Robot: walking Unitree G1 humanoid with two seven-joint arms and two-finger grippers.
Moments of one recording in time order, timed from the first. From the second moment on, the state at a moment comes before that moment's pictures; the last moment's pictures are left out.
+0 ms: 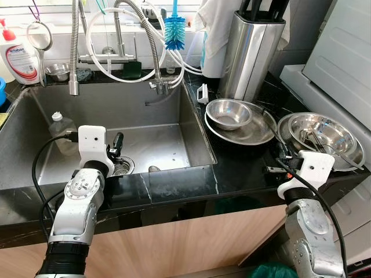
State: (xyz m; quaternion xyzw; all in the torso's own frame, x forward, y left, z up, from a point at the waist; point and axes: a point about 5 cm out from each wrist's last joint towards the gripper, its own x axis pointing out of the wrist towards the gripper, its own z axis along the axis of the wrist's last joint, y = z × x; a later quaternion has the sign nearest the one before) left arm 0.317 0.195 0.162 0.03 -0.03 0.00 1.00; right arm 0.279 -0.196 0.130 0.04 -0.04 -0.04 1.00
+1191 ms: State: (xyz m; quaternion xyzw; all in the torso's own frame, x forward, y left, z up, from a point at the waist) left arm 0.316 0.193 0.163 0.02 -0.03 0.00 1.00; right arm 0.278 -0.133 0.162 0.17 -0.10 0.12 0.97
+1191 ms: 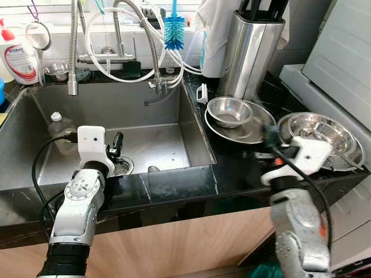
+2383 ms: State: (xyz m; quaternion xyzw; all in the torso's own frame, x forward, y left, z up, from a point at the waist) left arm 0.313 0.177 0.191 -0.26 -0.08 -0.10 0.96; right arm 0.222 -0.118 0.144 0.52 -0.02 0.35 0.77
